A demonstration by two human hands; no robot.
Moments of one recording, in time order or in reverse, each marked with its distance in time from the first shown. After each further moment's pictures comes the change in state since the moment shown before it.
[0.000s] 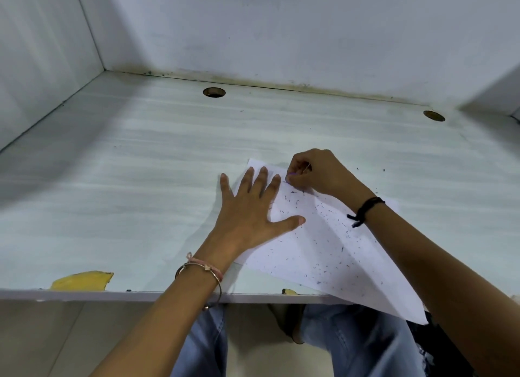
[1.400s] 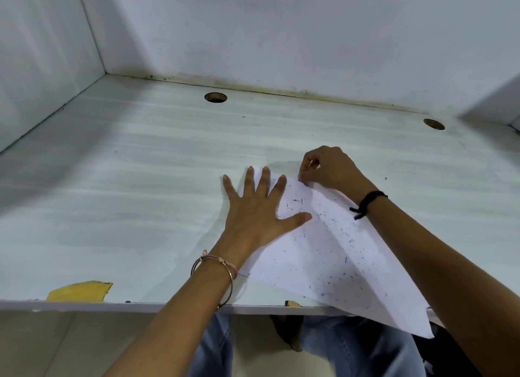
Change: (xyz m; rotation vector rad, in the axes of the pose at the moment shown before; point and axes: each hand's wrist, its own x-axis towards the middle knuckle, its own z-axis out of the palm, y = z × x) left_hand 0.022 0.005 0.007 -0.011 0.052 -0.031; right_hand 0.015 0.001 -0.015 -0.197 0.056 0.116
